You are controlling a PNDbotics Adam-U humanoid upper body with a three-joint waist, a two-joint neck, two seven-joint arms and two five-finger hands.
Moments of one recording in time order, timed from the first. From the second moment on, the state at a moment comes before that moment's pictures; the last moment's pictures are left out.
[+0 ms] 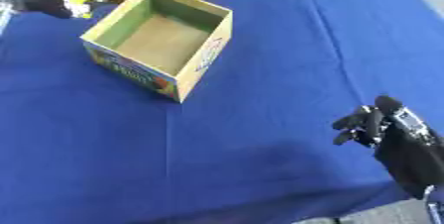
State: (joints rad) left arm -0.95 0.52 -0.05 -0.99 -0.79 -0.21 -0.28; right arm -0.06 -0.29 0.02 -1.90 -0.48 0.18 0.42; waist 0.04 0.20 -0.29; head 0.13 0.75
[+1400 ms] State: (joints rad) left arm -0.87 0.31 -0.09 -0.91 -0.88 -0.27 -0.03; right arm -0.08 -0.29 0.03 -1.89 -0.48 0.20 0.43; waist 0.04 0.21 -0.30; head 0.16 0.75
